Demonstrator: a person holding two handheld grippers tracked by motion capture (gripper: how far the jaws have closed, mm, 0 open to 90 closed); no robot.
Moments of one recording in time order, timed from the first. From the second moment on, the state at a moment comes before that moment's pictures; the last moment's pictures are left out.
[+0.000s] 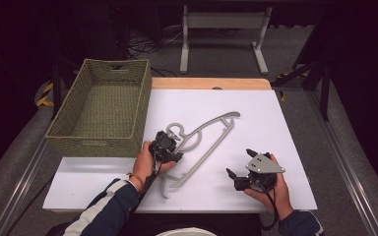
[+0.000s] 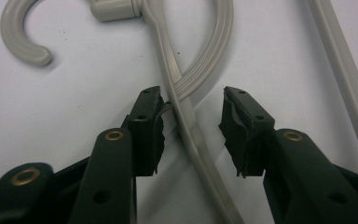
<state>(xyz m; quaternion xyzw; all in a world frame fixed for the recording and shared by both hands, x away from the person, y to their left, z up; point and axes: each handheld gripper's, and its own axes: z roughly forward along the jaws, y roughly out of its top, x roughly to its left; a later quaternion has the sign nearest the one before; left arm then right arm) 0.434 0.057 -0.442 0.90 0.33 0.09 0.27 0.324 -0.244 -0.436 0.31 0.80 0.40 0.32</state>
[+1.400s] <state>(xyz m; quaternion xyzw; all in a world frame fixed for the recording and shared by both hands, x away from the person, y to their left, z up) 0.446 0.054 -0.433 0.93 0.31 0.06 0.21 0.327 -0.246 -0.436 0.32 0.80 0.40 0.30</state>
